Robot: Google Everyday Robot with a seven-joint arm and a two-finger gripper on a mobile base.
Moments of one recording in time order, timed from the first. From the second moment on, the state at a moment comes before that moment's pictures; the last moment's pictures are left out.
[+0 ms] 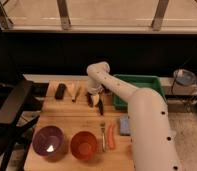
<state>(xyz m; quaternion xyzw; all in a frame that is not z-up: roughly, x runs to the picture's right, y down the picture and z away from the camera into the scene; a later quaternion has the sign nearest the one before) -0.041 0.064 0.972 -0.28 -0.21 -0.25 0.90</state>
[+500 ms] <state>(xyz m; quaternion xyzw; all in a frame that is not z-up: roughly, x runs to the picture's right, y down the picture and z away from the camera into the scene) -0.032 0.060 0.968 -0.28 -0.21 -0.25 0.90</state>
